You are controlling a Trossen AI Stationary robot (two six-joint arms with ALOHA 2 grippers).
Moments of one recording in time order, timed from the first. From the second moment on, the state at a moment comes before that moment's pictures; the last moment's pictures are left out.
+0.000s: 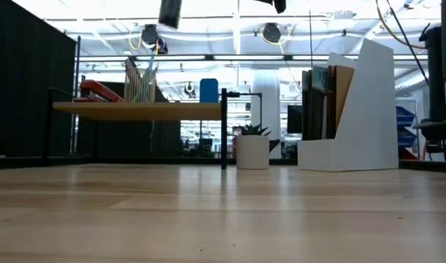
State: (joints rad) left arm 0.76 1.54 2.23 -0.95 0.04 0.23; right arm -0.48 1.41 1.52 -0.22 -0.23 -0.01
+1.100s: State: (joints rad) left arm 1.05 1.55 2.00 -1.08 0.43 0.53; right arm -0.48 1.41 1.52 -0.33 -0.24 -0.01
